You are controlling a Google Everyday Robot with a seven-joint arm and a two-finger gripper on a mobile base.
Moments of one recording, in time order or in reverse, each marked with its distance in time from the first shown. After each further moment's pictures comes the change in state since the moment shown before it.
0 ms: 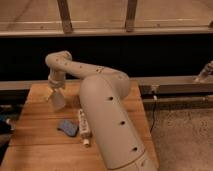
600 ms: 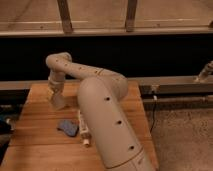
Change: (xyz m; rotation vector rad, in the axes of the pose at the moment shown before) arm -0.001 0.003 0.011 -0.033 0.011 -0.031
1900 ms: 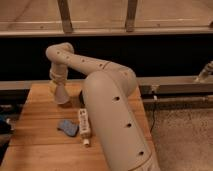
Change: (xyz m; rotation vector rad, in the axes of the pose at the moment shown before) arm 0.018 -0.018 -0.076 0.107 -0.012 0.009
